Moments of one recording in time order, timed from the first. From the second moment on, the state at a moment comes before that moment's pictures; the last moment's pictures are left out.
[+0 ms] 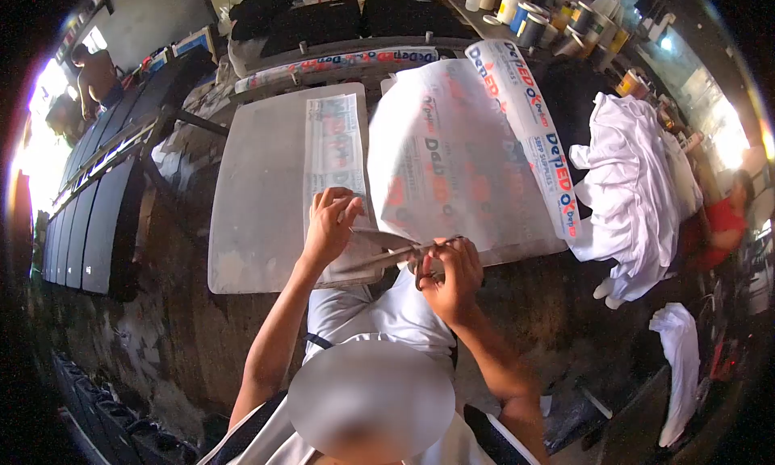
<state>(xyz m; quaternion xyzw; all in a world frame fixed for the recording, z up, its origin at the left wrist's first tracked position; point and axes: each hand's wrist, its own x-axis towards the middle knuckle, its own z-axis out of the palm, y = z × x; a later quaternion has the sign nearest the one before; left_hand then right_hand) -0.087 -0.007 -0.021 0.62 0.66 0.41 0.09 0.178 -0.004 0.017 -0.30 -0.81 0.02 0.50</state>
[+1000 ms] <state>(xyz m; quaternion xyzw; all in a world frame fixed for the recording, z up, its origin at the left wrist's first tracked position) -0.084 -0.008 -0.041 0.74 0.64 0.20 -0.07 0.207 -0.097 0.011 -0.44 -0.68 0.52 0.25</state>
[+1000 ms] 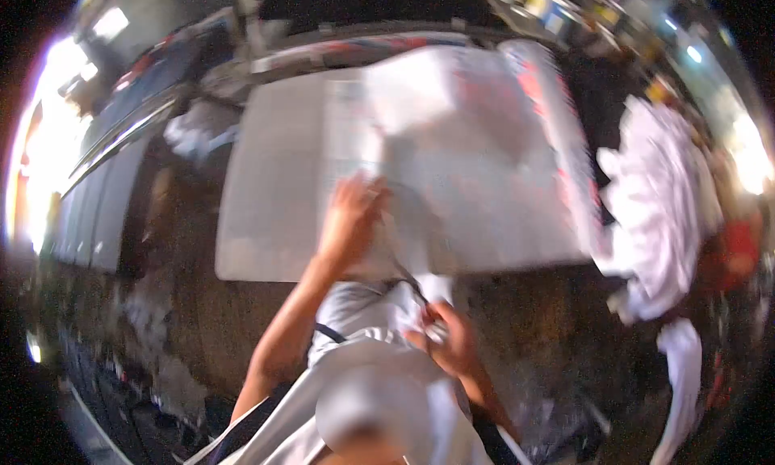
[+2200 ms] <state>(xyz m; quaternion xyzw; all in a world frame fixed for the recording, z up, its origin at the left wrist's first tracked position) -0.048 -0.076 -0.020 0.72 0.68 0.16 0.03 0.283 -0.199 -0.089 -0.60 -0.45 0.64 0.16</state>
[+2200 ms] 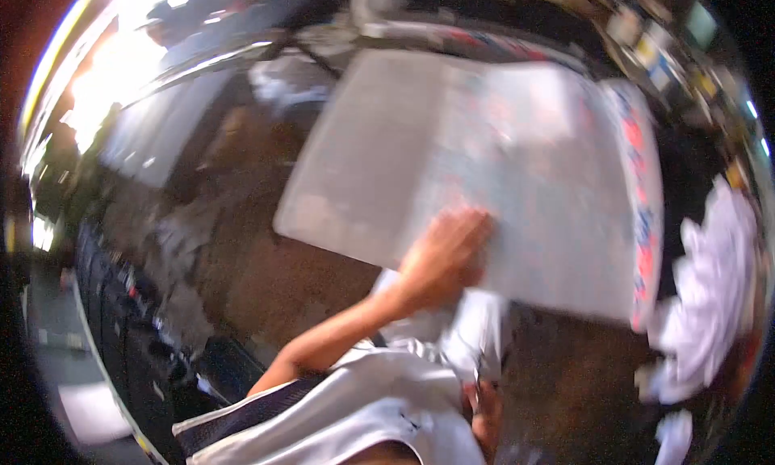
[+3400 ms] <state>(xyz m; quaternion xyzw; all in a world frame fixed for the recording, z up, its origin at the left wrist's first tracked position) -0.042 -0.076 -0.010 0.73 0.66 0.18 0.05 0.218 -0.146 -0.029 -0.47 -0.49 0.70 0.24</state>
